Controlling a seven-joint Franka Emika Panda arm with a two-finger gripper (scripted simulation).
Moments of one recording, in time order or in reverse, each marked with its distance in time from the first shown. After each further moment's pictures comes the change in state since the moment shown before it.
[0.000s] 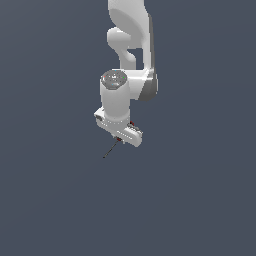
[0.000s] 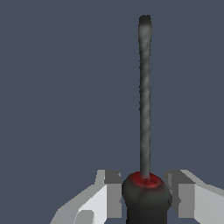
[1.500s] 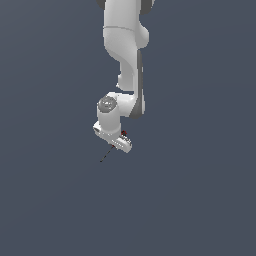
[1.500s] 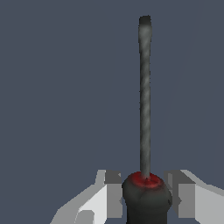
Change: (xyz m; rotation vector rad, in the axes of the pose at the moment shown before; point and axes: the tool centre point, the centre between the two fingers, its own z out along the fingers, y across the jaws) arm -0.012 0.052 0.120 0.001 0.000 -0.001
